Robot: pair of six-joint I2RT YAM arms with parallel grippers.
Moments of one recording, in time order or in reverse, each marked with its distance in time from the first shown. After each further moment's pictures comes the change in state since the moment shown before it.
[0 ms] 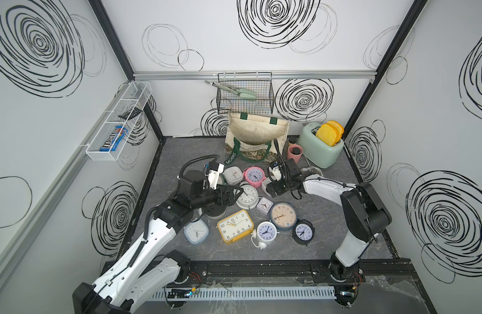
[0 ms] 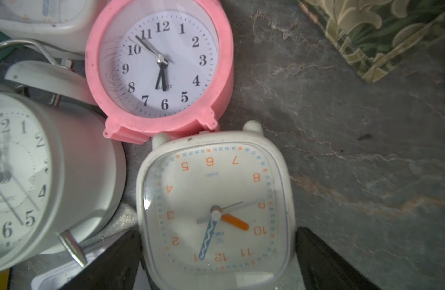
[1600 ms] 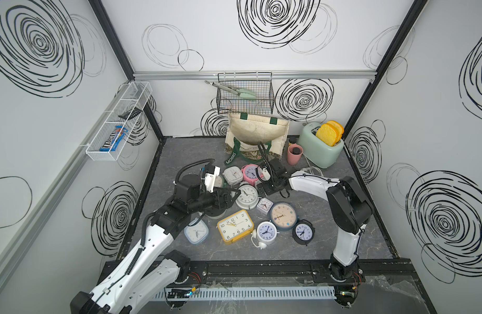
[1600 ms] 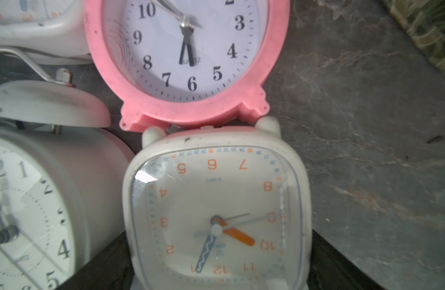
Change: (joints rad) left arm 0.029 -0.067 -0.063 0.018 -0.002 -0.036; right arm 0.106 0.121 0.140 -0.129 0.101 0.166
